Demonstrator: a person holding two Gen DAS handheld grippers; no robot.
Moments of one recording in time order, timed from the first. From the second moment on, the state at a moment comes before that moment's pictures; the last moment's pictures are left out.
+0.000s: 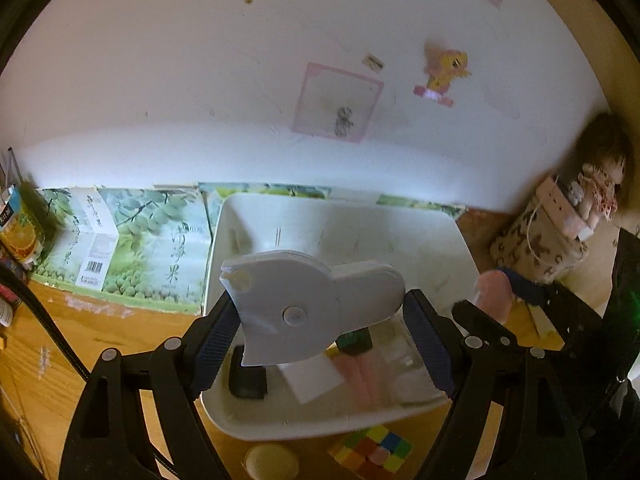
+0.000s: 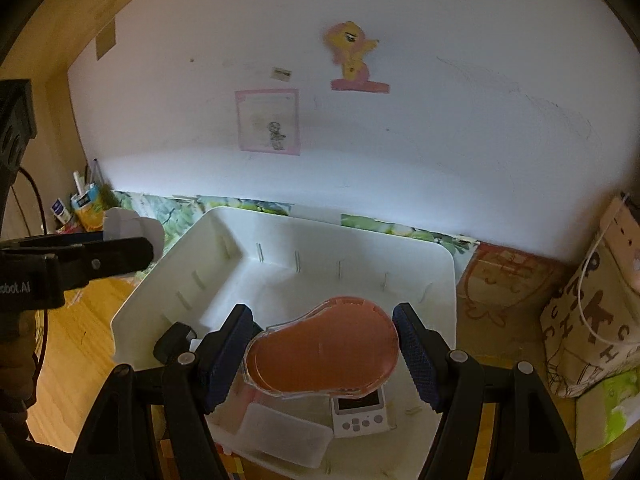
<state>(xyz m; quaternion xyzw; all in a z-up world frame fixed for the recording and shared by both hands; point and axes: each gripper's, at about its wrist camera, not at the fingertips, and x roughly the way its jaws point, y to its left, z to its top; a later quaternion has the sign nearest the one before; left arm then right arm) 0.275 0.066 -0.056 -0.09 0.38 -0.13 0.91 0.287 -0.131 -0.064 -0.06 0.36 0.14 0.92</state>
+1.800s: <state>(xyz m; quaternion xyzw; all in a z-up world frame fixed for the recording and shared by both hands) 0.070 0.132 0.060 -0.05 0.13 -0.05 0.99 0.121 -0.167 0.018 0.08 0.21 0.06 0.97</state>
